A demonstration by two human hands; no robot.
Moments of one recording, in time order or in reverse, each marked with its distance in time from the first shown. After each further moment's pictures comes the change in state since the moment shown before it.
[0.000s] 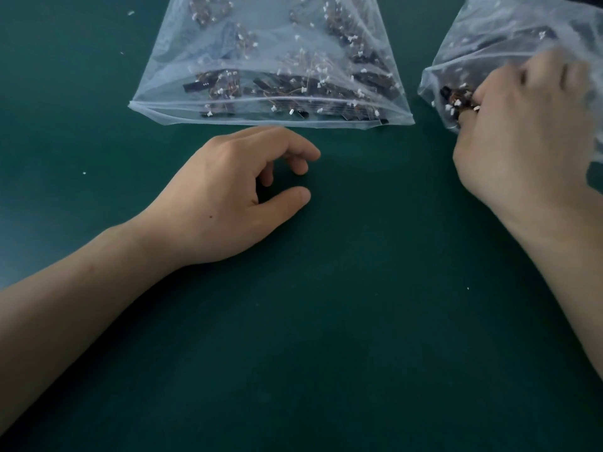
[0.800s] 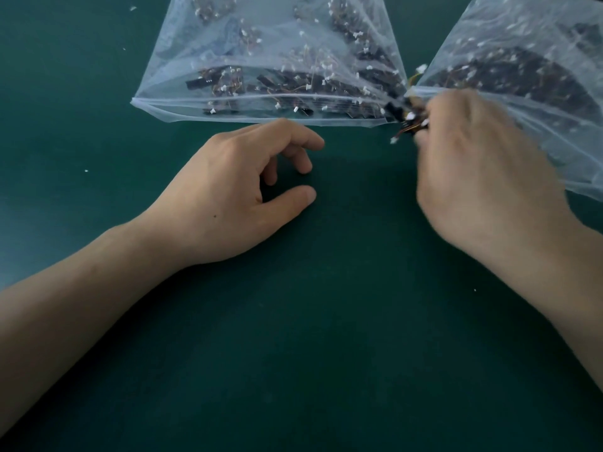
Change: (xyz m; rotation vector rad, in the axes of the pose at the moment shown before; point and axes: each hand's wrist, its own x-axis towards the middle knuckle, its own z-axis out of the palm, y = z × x) left_hand 0.000 0.001 0.000 -0.031 0.005 -0.026; right_hand -0.034 -0.034 -0.019 0.178 -0.043 -0.288
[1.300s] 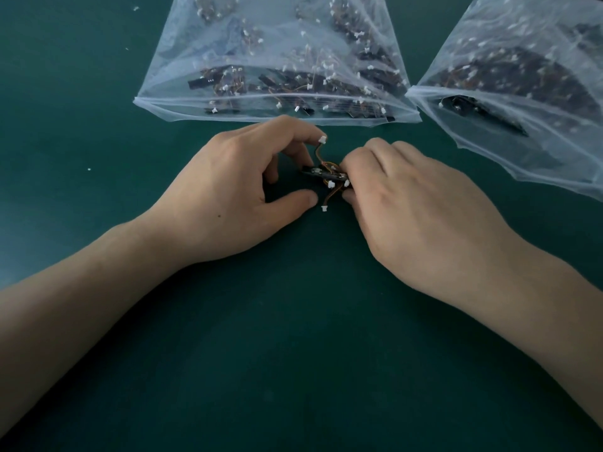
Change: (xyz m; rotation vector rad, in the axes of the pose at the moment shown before) left_hand 0.001 0.002 0.001 0.011 0.030 0.012; right_hand -0.017 -0.042 -0.005 0.014 -0.203 -0.285
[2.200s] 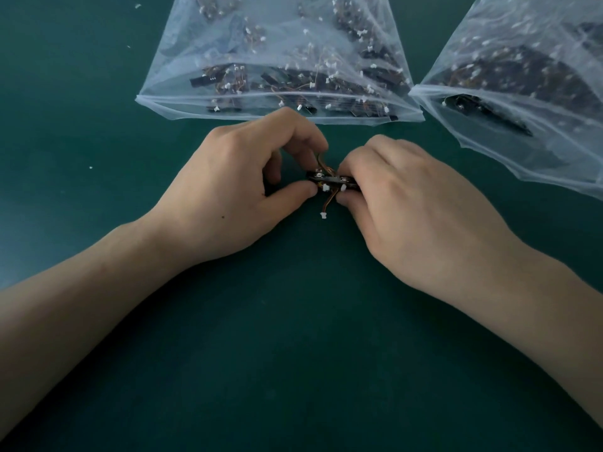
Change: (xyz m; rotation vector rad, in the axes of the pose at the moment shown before) left_hand -0.001 -0.001 0.001 -0.028 0.048 0.046; right_hand 0.002 -0.003 -0.001 0.255 0.040 0.043
